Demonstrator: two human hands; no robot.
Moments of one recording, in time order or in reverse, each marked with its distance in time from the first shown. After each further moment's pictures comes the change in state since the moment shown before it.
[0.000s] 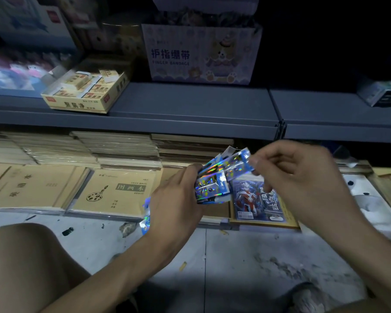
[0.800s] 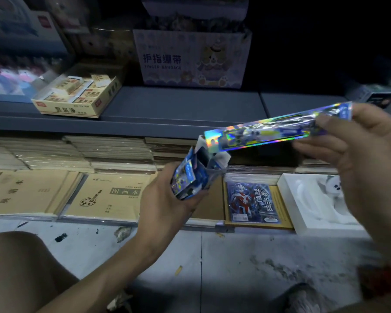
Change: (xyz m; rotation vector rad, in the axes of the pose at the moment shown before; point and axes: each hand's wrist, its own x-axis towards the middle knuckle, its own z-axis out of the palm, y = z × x) left_hand 0.003 0.000 -0.012 -0.473 -0.017 -0.221; right_hand 0.015 -0.012 -0.056 0.509 0.269 0.029
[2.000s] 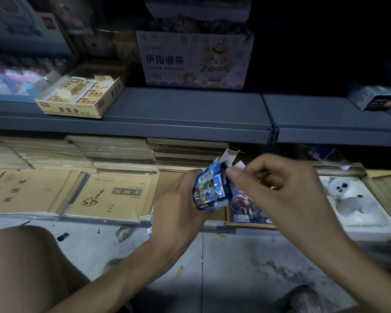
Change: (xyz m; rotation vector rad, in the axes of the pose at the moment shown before) left_hand -0.010 0.005 0.020 0.192 -0.054 0.113; right_hand -0.047 0.033 0.042 -0.471 -0.278 -0.068
